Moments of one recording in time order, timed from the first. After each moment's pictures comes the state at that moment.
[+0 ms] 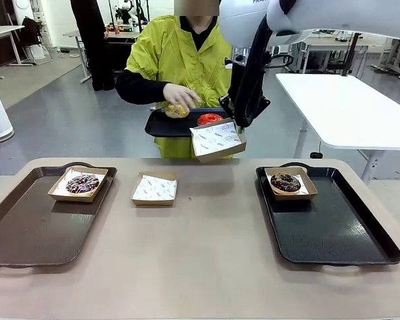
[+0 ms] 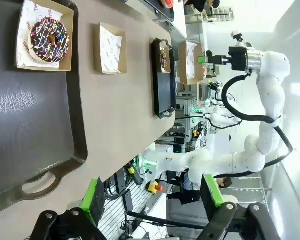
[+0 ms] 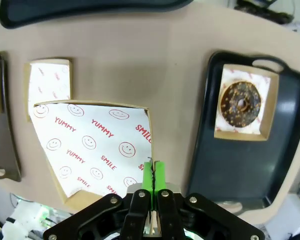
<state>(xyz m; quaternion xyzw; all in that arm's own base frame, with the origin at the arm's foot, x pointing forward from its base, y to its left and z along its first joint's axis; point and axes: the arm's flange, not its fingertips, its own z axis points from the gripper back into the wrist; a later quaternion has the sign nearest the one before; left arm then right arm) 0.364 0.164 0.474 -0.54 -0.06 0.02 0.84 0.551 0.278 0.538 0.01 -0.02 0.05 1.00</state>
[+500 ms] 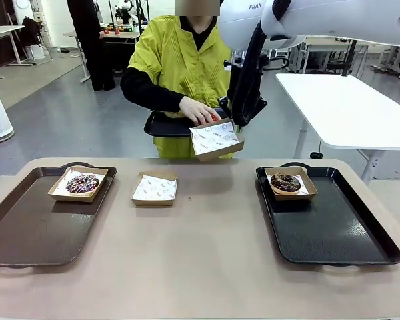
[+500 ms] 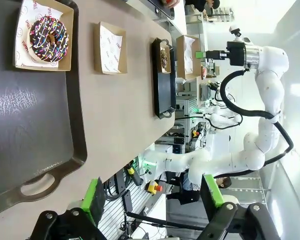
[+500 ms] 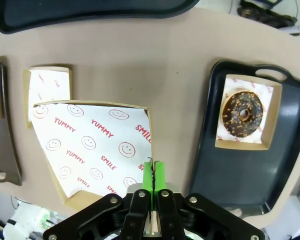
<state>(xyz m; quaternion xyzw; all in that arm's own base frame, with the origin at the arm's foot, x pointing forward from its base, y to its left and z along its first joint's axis) 0.366 0.160 0.472 -0.54 -0.06 0.02 0.84 0.564 0.280 0.532 0.02 -0.02 0.05 1.00</state>
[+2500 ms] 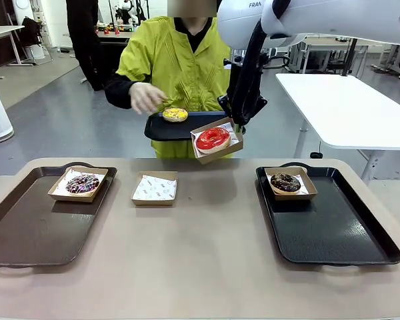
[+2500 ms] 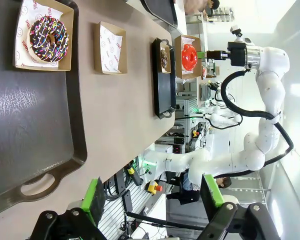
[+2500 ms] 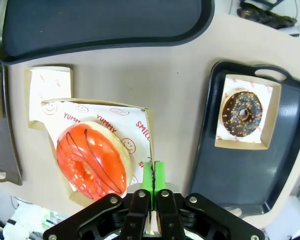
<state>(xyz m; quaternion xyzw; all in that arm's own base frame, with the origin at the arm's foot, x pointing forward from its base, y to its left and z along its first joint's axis) 0.366 0.160 0.472 -0.54 -0.06 0.02 0.84 0.563 0.280 0.534 0.02 -0.02 0.05 1.00</state>
